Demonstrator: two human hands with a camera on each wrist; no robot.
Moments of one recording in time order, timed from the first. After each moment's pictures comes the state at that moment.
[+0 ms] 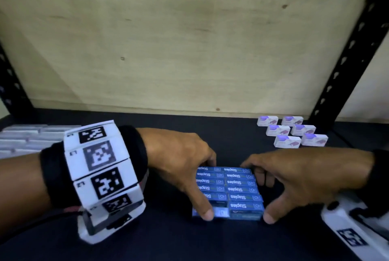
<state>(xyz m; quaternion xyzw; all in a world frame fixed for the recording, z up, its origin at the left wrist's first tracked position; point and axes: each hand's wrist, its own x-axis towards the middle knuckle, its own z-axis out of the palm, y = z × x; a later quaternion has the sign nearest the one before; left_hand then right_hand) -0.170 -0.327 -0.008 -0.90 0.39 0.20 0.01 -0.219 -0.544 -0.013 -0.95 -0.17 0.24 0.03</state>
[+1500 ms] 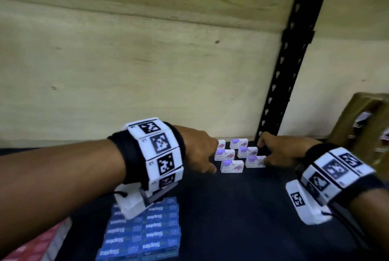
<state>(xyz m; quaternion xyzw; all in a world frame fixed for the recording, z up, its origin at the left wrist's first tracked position) -0.116 -0.471 0.012 -0.90 0.42 0.10 0.09 -0.164 -0.684 0.000 -0.97 0.16 0.14 -0.05</state>
